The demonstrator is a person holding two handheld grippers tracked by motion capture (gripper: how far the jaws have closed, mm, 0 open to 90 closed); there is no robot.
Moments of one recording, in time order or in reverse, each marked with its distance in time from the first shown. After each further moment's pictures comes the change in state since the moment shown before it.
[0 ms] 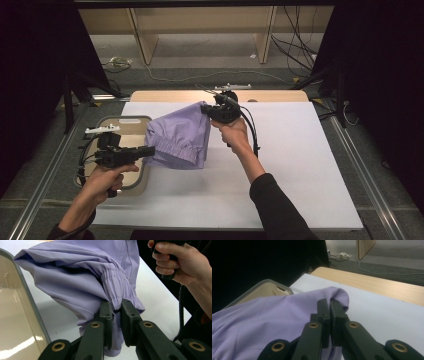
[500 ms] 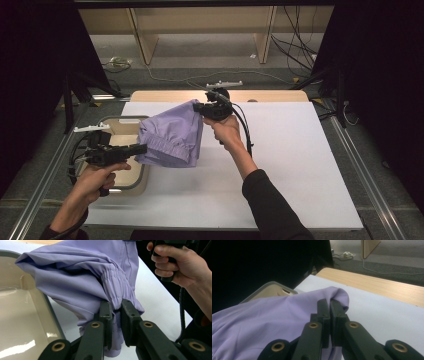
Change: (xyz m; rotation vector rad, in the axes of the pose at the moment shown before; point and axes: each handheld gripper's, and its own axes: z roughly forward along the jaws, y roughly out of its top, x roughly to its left) left arm 0.012 0.003 -0.016 -0.023 0.014 -0.015; right arm 0.011 0.009 0.015 0.010 0.023 0.001
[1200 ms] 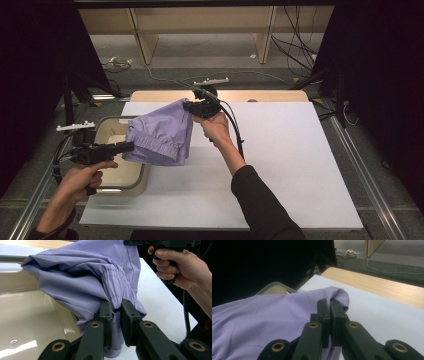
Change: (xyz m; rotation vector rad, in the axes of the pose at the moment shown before) left arm 0.018 0.004 -0.023 -0.022 0.032 -0.013; right arm 0.018 0.011 0.023 0.024 0.009 -0.013
